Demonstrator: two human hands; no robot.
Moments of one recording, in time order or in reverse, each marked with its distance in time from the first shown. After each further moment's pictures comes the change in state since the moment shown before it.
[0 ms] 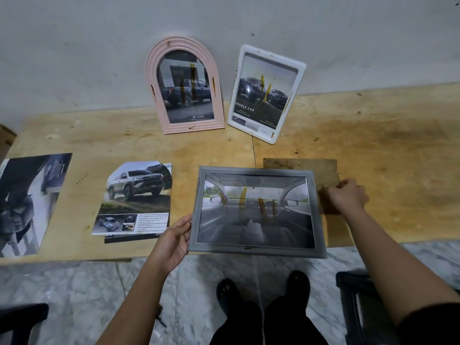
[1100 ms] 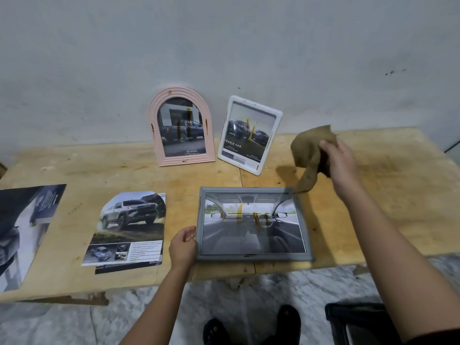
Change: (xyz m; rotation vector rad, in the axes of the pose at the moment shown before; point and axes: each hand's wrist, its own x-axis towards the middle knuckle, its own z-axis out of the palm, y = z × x) left_hand 0.018 -0.007 0.052 0.616 0.418 0.406; right_hand -0.082 -0.105 -0.115 0.911 -0.119 -0.585
